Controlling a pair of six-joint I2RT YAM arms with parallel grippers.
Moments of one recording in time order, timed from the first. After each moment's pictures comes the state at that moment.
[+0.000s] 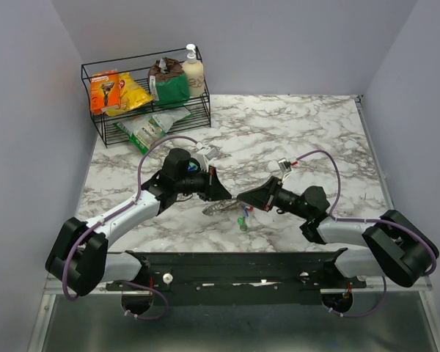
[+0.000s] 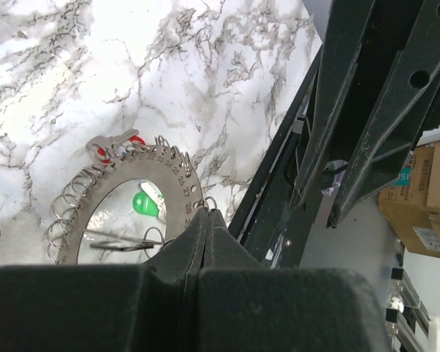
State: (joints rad) left arm -0.56 1.27 0.70 0.08 0.72 -0.50; right arm 0.64 1.32 0.25 1.23 -0.52 1.07
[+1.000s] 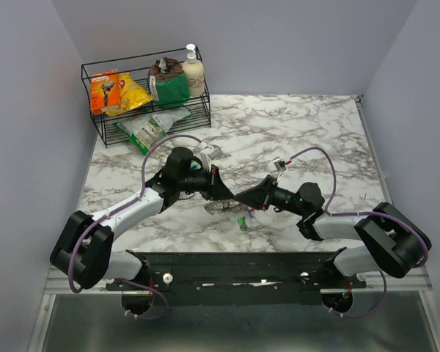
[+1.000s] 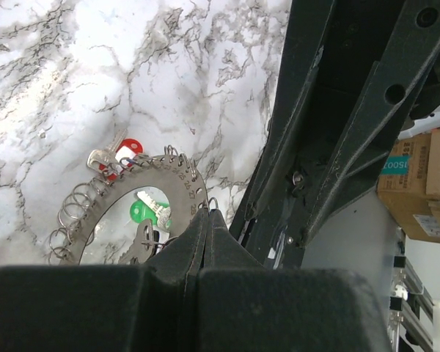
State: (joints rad) left arm -0.56 1.32 0.72 0.14 0.77 -0.47; right arm 0.63 1.40 0.29 1.22 -0.56 0.96
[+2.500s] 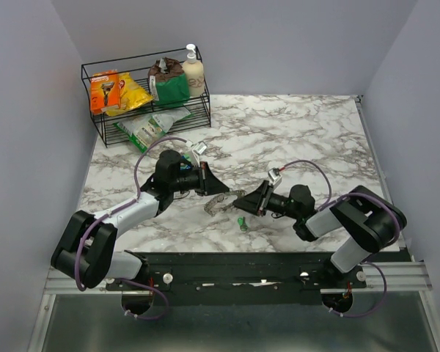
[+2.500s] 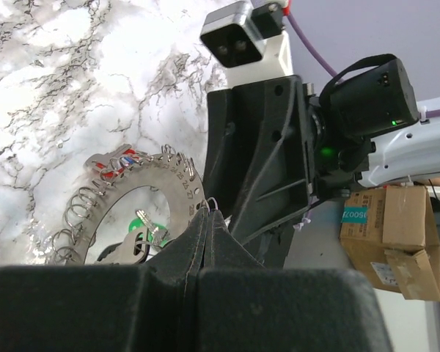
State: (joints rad) left arm -0.46 1.33 0.60 0.40 0.78 -0.71; right arm 0.63 1.63 0.26 1.29 -0.53 1.31
